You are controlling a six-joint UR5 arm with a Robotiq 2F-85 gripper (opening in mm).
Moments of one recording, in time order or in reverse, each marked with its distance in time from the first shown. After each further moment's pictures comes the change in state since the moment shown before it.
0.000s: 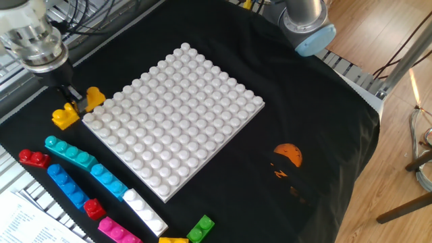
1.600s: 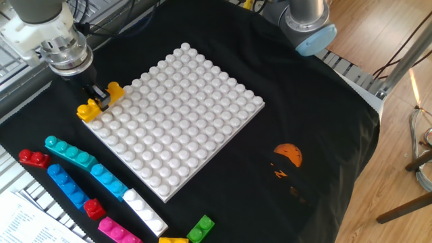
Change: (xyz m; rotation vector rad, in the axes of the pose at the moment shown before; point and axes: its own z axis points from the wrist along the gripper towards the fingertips) arm 0.050 -0.010 0.026 0.056 0.076 -0.007
